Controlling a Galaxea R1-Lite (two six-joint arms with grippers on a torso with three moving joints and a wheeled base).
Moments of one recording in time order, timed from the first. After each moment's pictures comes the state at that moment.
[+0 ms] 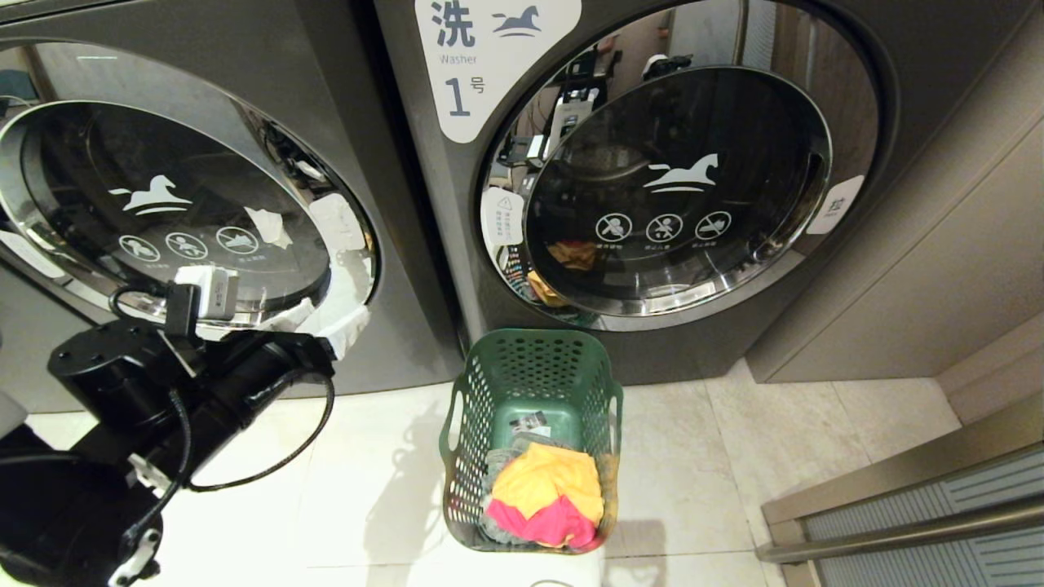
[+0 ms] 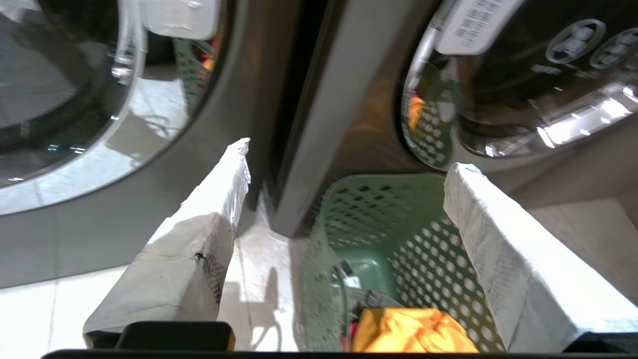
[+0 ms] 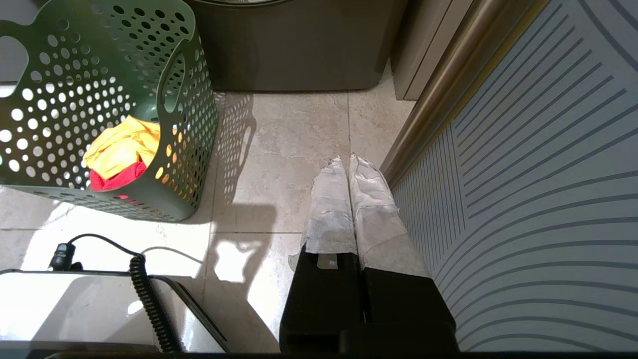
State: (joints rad) left arm -0.16 1.83 -0.44 -1.52 -0.17 -0.13; right arm -0.01 0.00 -0.05 0.13 0.00 -0.05
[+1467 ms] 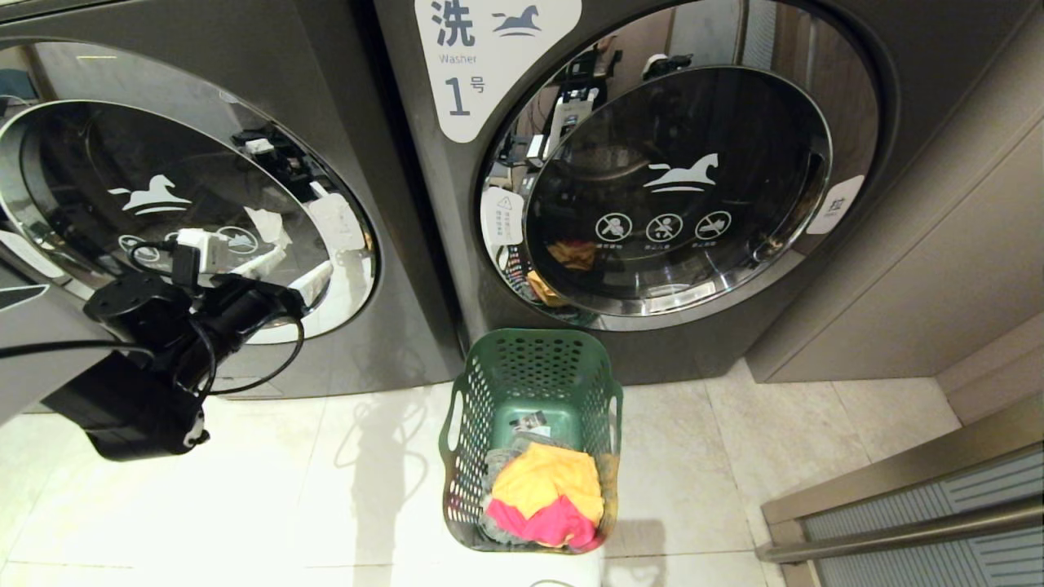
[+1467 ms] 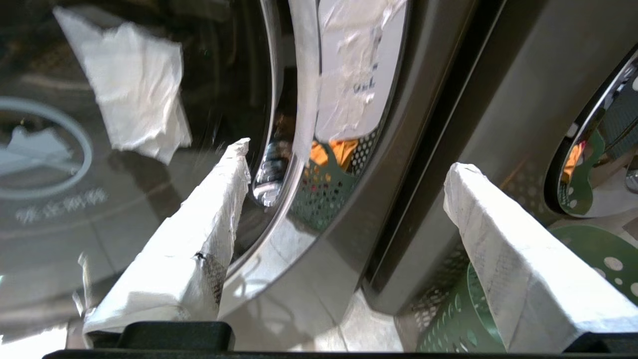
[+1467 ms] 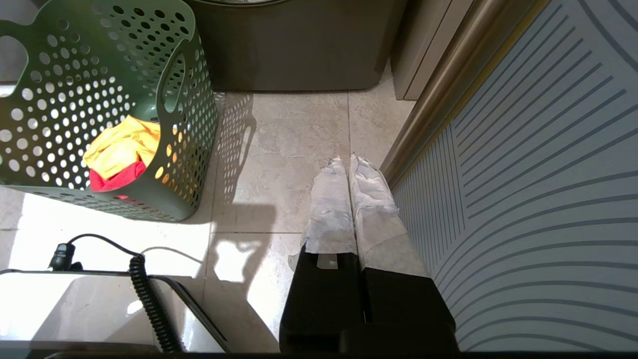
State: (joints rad) left arm 0.12 2.21 -1.00 -1.52 -0.48 -0.05; right arm -0.01 0.00 -0.05 0.13 0.00 -0.05
